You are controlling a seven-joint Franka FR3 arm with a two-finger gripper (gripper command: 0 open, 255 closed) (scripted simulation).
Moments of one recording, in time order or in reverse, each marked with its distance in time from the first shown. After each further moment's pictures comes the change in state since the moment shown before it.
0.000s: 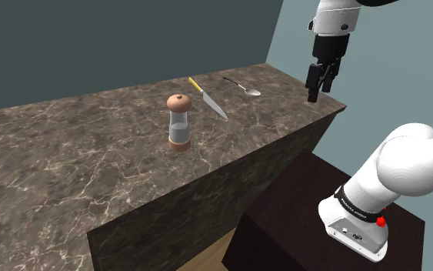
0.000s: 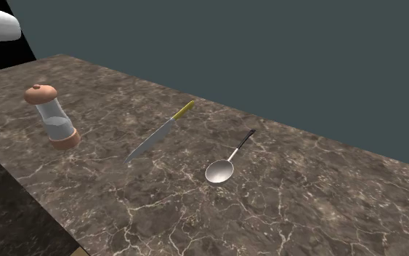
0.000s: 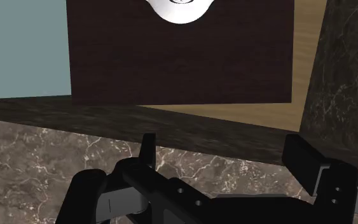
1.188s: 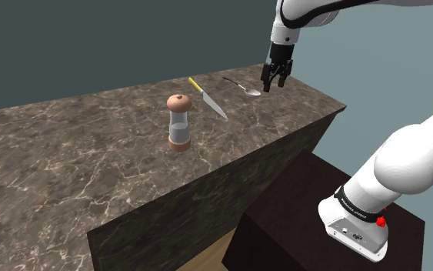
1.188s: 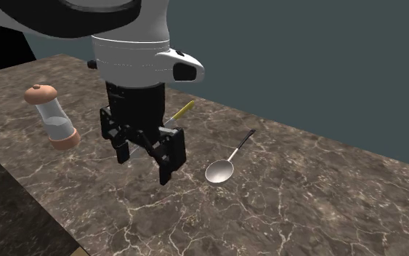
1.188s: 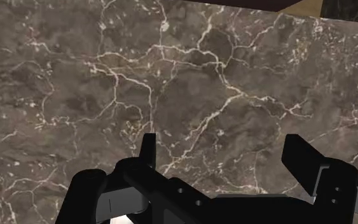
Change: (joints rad) arm -0.074 0.506 -0.124 0.194 -0.023 0.413 -0.108
